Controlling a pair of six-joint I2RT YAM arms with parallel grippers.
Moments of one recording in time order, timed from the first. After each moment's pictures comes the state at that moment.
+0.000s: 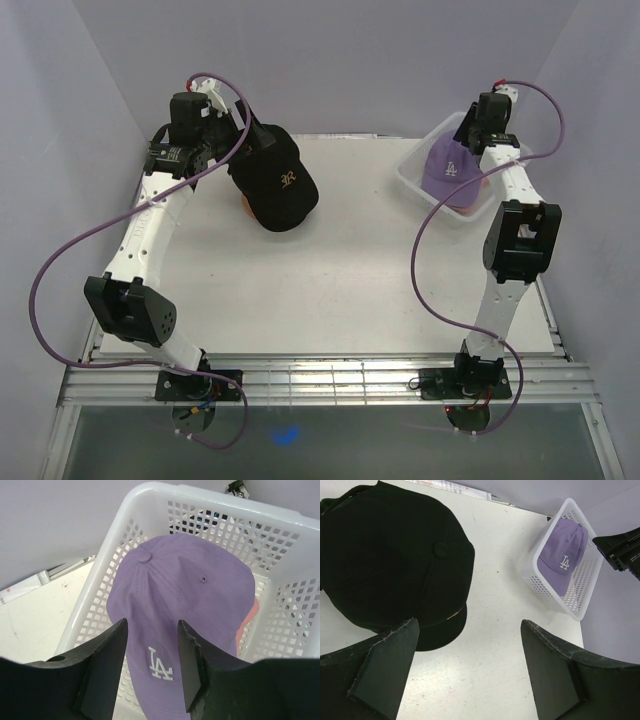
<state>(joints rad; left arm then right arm) -0.20 1.59 1.74 -0.59 0.26 -0.50 -0.04 2.06 1.85 -0.28 0.18 0.30</state>
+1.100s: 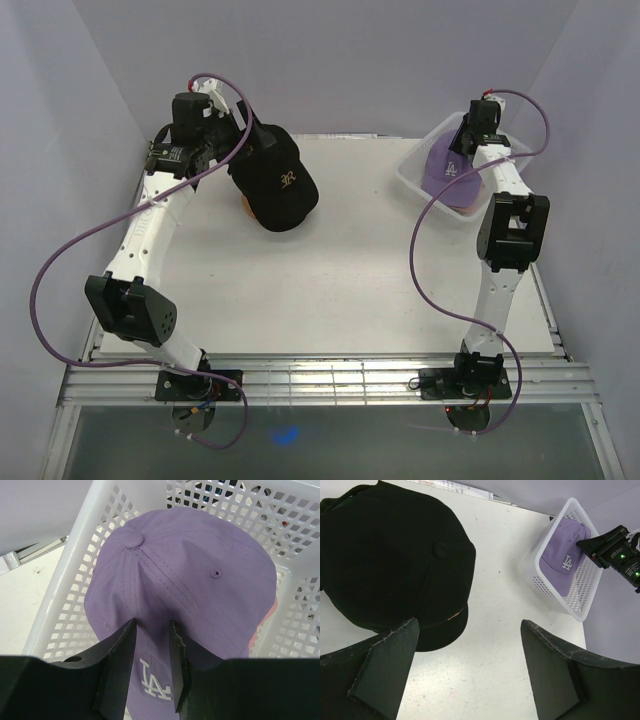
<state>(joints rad) -0.21 1.59 1.74 -0.59 0.24 -0.50 -0.04 2.21 1.95 -0.34 0.16 0.29</state>
